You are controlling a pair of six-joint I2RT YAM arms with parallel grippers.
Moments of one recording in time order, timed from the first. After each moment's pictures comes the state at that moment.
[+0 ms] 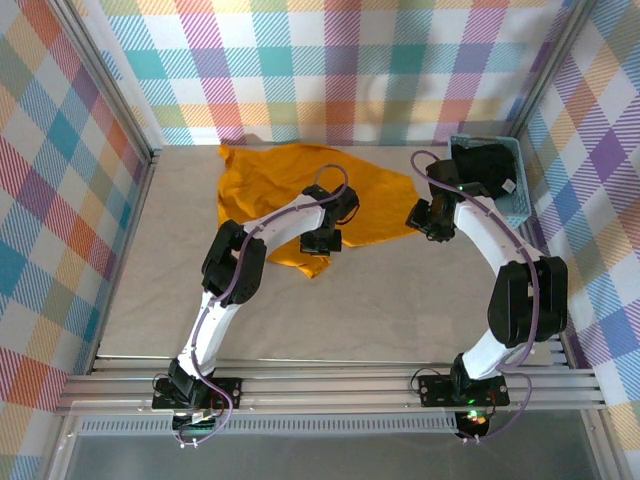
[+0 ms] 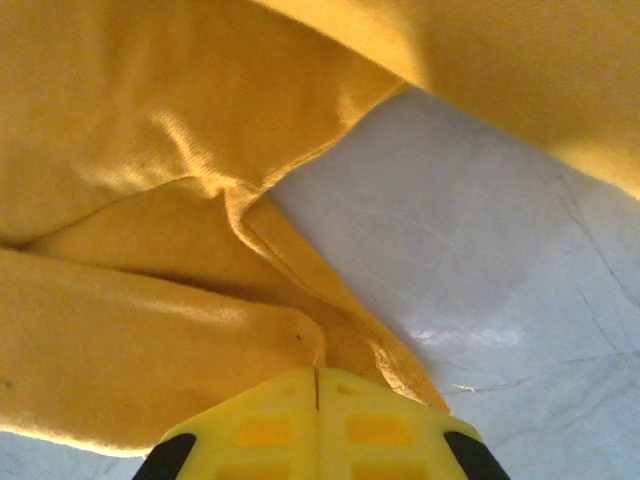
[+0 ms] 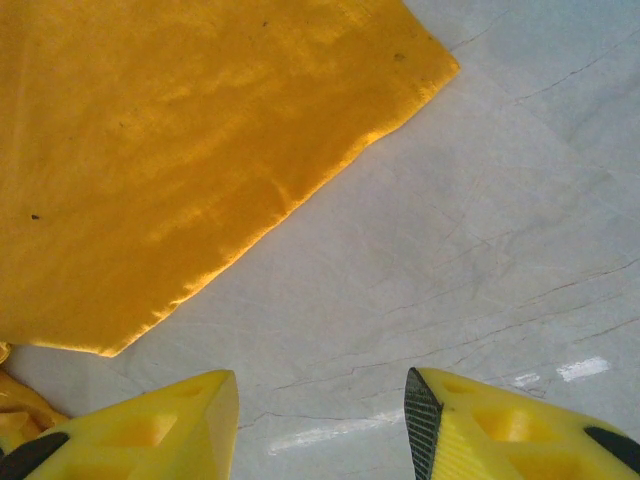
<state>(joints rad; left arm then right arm) -0.70 2.28 1.92 -1.16 -0.13 -0.67 0.19 1.62 1.29 -0.85 -0.03 0.62</state>
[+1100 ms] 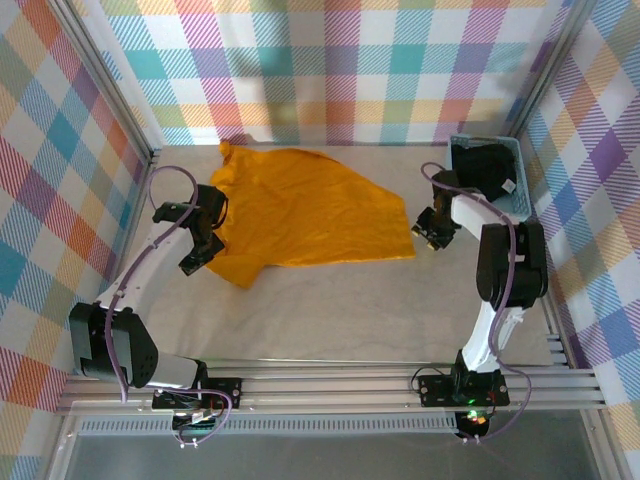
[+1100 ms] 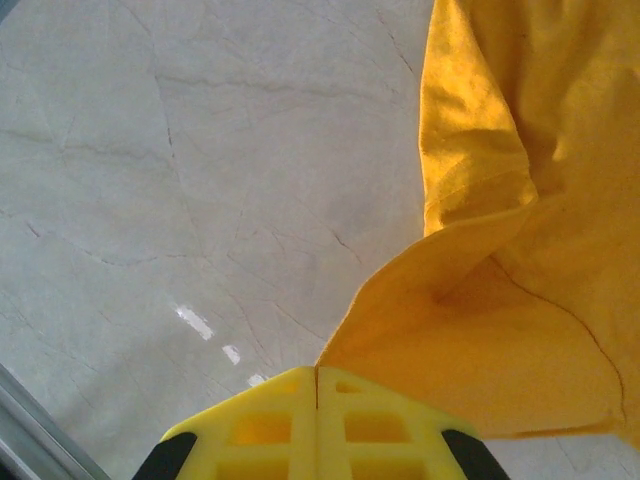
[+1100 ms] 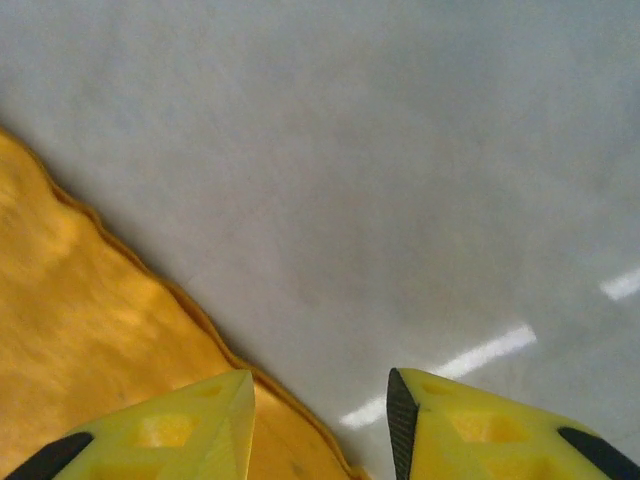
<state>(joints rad) -0.19 1.40 1.19 -1.18 -0.37 -0.94 0.09 1.86 1.25 -0.70 -0.10 0.80</state>
